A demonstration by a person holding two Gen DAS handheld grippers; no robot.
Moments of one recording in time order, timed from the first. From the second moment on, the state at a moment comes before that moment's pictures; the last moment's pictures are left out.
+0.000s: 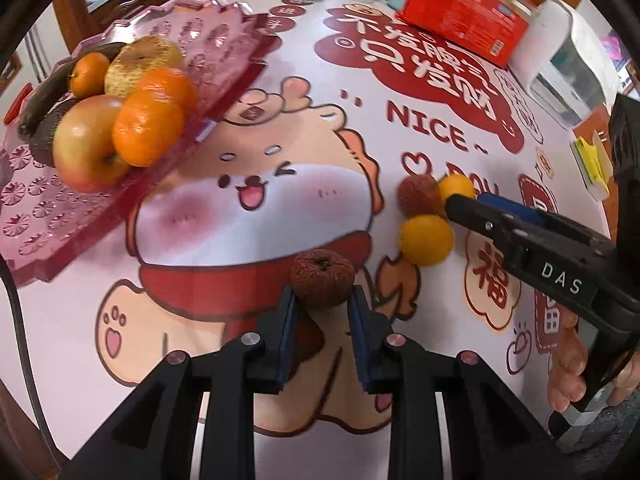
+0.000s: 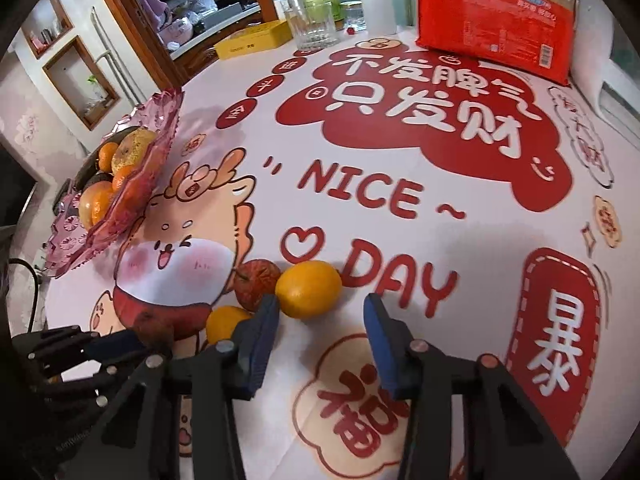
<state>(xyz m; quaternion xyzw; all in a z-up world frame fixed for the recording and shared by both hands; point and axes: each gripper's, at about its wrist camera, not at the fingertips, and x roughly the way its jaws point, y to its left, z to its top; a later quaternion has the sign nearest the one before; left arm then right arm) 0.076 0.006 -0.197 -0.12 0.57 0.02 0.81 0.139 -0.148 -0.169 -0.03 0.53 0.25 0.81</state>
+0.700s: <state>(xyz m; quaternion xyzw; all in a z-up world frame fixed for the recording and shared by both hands) 0.079 0.009 -0.184 -0.12 0.56 0.01 0.82 0.120 -0.150 -0.153 -0.01 0.52 0.27 0.81</state>
